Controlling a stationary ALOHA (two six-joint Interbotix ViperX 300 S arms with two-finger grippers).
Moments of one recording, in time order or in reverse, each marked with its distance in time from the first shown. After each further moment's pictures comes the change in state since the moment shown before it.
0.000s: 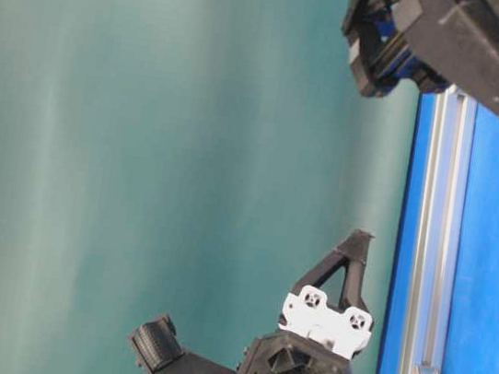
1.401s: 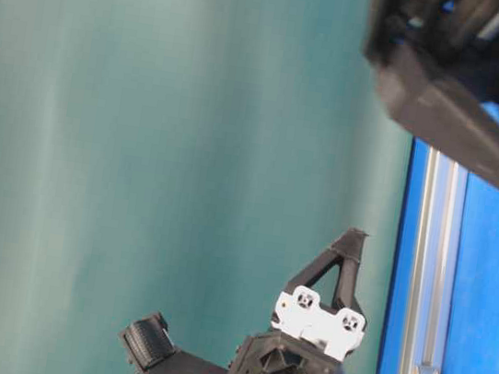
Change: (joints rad) left arm 0.002 -0.025 -0.005 0.025 0.040 0.003; right arm 0.028 0.041 -0.074 0.034 0.170 0.075
